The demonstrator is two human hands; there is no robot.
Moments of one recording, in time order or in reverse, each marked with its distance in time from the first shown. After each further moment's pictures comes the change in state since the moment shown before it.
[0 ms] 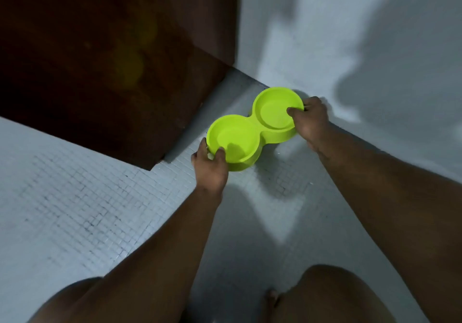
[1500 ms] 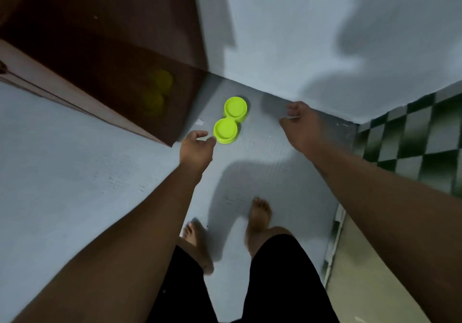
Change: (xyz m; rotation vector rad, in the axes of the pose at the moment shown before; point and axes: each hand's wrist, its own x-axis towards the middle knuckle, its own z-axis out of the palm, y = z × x) left_hand -0.305 0.260 -0.155 0.278 -0.231 -0.031; right_hand -0.340 -0.154 -0.269 0.164 0.060 0.087
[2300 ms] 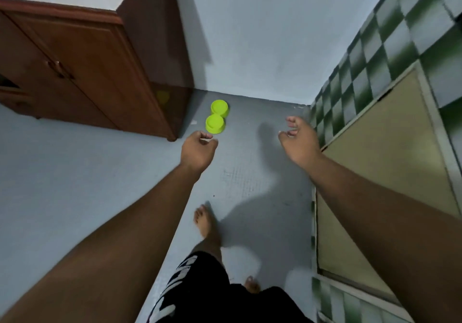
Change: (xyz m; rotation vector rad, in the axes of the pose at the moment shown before) left_hand -0.308 -0.130 -0.156 0.136 -0.135 0.416; right_hand -0.445 0.026 -0.079 -0.008 0.221 -0.090
